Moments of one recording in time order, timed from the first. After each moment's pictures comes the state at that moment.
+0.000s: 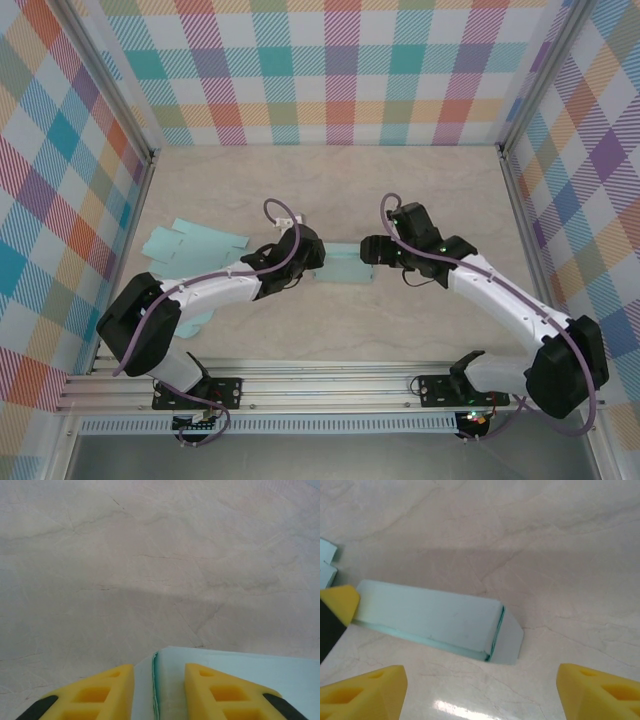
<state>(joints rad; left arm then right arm) -0.79 1.53 0.87 -0.06 -0.30 -0.82 0.58 1.25 0.96 -0.57 -0.01 0.53</state>
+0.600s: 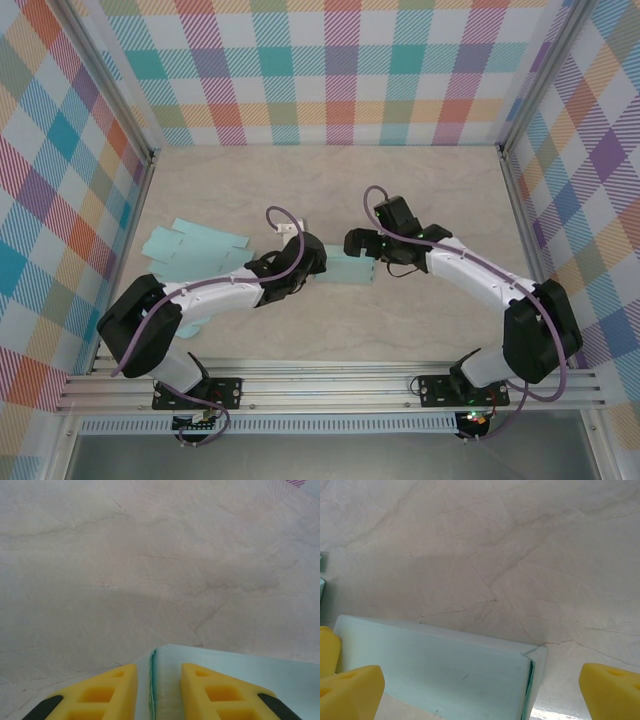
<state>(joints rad) -0.85 1.53 0.85 -0.03 -0.38 -0.85 0.59 1.44 1.00 -0.49 -0.05 0.62</state>
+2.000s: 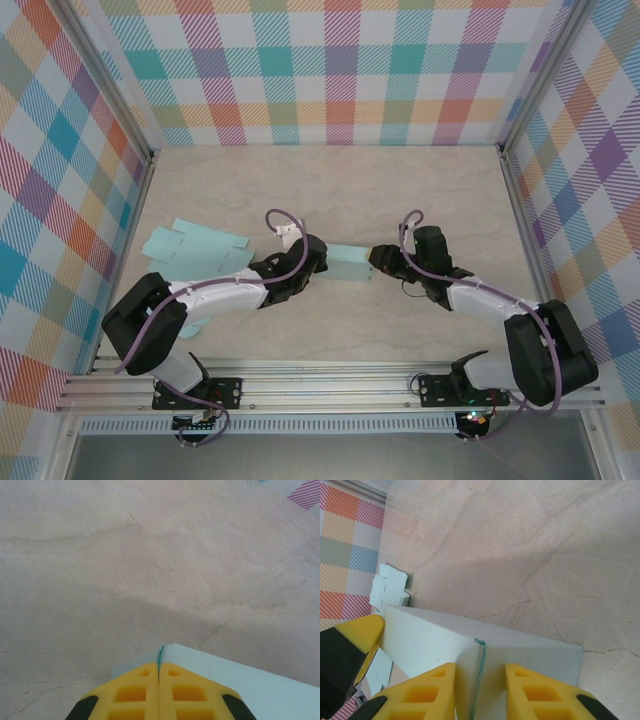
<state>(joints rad) -0.87 1.56 0.85 -0.03 -0.47 -0.92 0.39 1.30 0.50 0.21 -0.43 0.78</state>
